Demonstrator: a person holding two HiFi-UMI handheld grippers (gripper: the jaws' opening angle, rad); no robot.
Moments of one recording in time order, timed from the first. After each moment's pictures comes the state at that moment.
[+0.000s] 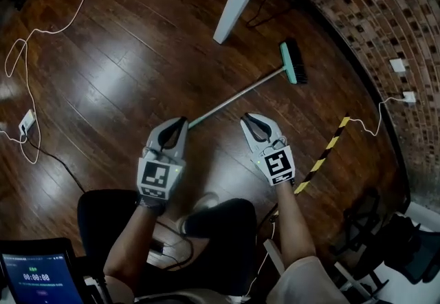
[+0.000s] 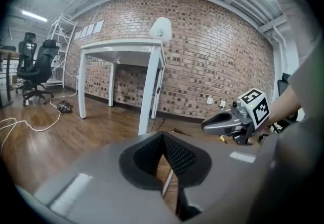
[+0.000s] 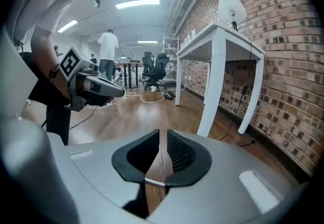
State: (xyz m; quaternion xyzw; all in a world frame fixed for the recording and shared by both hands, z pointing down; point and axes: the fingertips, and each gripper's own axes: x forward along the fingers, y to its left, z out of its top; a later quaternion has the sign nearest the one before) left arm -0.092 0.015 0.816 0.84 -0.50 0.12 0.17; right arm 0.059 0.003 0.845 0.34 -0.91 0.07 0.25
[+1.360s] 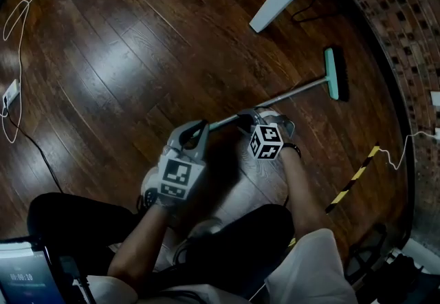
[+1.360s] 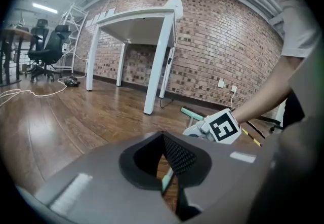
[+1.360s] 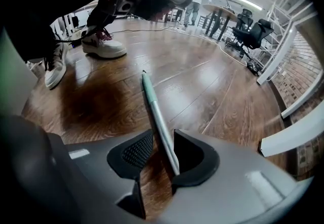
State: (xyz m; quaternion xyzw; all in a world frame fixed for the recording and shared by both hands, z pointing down) left arm -0.087 0.027 1.056 0.81 -0.53 0.14 0.21; right arm 0.021 0.021 1.214 -0.07 -0.82 -0.15 0.54
